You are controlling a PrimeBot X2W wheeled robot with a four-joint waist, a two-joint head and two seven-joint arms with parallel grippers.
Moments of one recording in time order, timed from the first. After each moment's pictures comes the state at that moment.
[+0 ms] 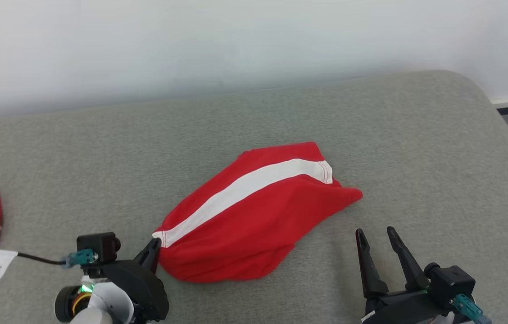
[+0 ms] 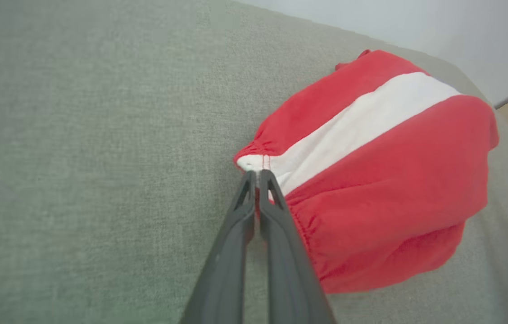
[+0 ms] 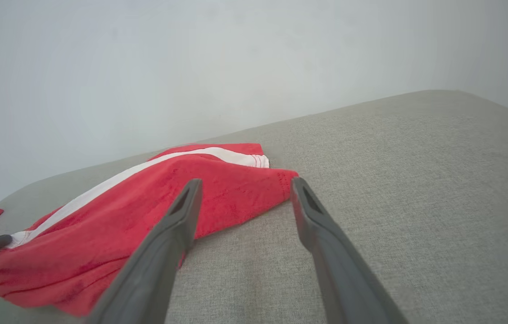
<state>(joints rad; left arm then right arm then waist) -0.35 0.32 -0.46 0.40 -0.78 0.05 0.11 -0.08 -0.05 0.14 0.28 0.29 0.13 -0.26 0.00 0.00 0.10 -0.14</state>
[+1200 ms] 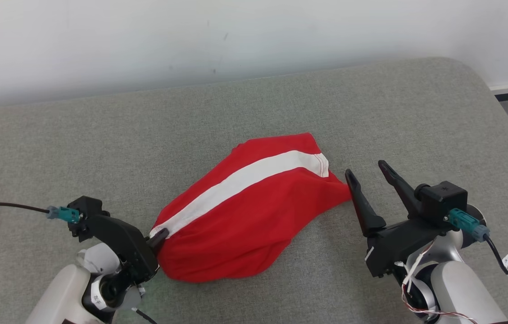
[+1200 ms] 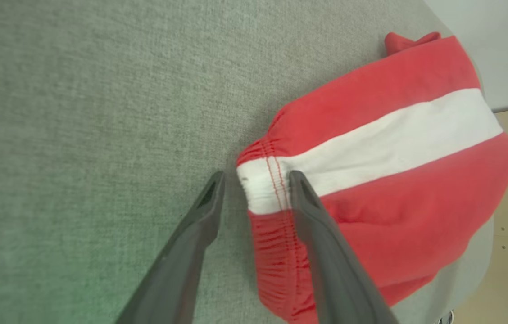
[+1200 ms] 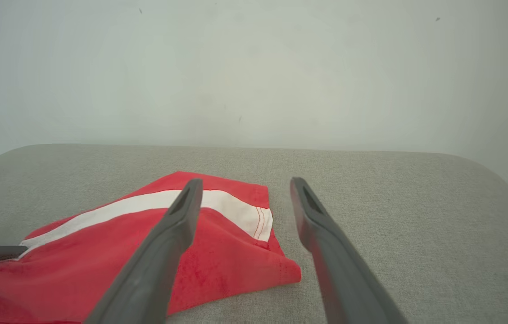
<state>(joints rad) -0.51 0.28 -0.38 0.53 -1.06 0.11 0.48 -0.31 -0.16 0.20 0.16 0.25 0.13 0.06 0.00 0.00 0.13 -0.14</state>
